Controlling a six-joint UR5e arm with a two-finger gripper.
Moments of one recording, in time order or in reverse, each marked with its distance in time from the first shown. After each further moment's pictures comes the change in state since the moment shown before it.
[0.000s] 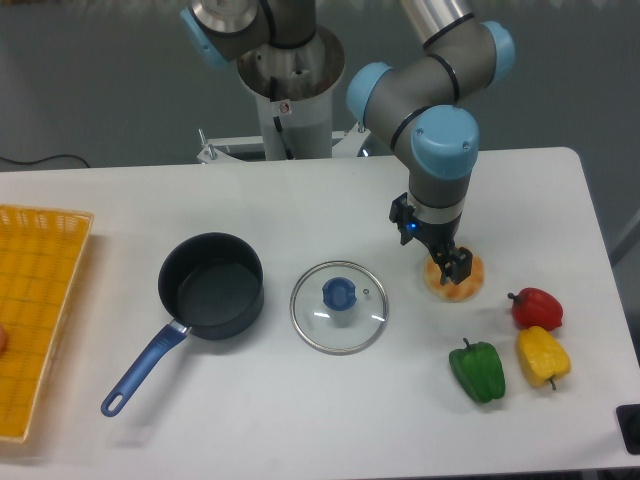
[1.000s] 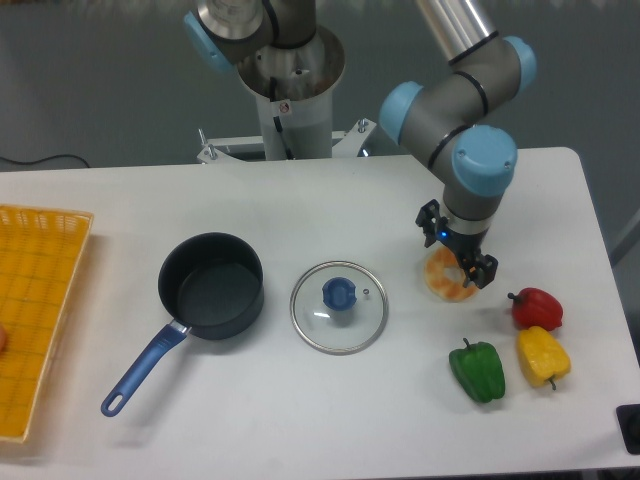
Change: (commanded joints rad) arm 0.095 -0.133 0.041 0.012 -0.002 0.143
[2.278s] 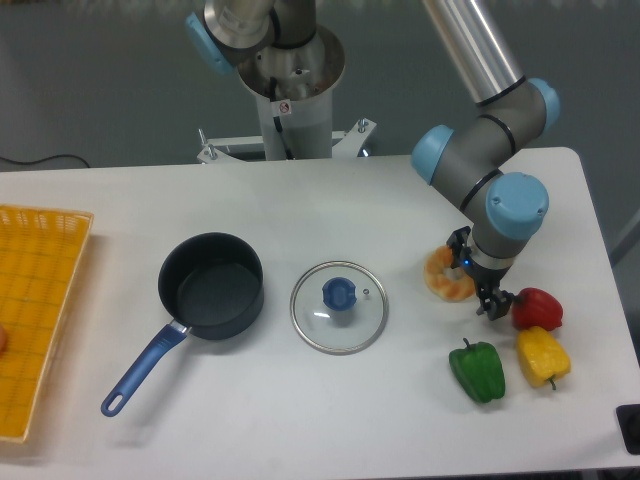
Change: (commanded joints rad) arm -0.002 -0.114 0.051 0.021 0.003 0.221
